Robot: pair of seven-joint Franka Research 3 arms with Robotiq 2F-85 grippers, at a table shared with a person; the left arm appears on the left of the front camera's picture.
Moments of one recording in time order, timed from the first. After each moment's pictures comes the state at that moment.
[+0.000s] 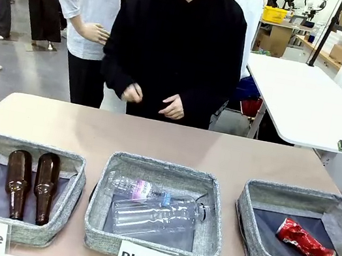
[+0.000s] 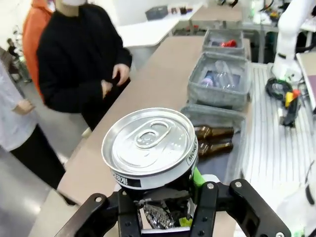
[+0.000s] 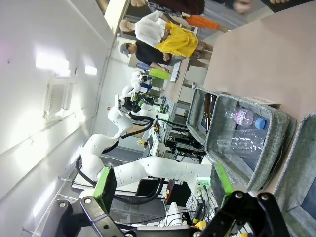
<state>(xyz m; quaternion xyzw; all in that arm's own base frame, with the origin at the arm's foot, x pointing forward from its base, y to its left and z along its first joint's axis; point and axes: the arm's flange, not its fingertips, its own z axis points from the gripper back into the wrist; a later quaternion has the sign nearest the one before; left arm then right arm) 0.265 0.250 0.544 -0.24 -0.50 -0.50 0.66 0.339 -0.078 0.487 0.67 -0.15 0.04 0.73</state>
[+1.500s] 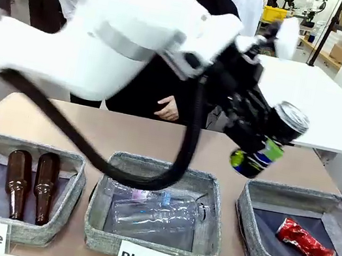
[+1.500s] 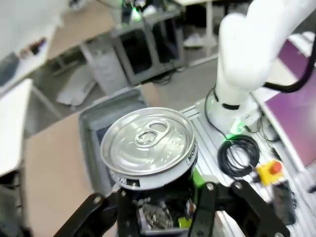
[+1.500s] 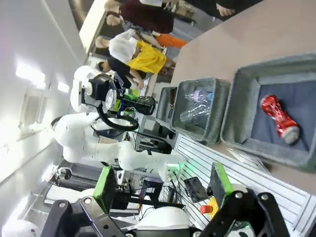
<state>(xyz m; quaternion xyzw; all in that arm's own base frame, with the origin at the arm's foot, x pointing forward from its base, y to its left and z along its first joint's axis) 0.333 -0.463 0.559 -0.34 -0.31 -0.74 0.48 0.175 -0.257 0.486 0.60 -0.23 0.00 0.77</state>
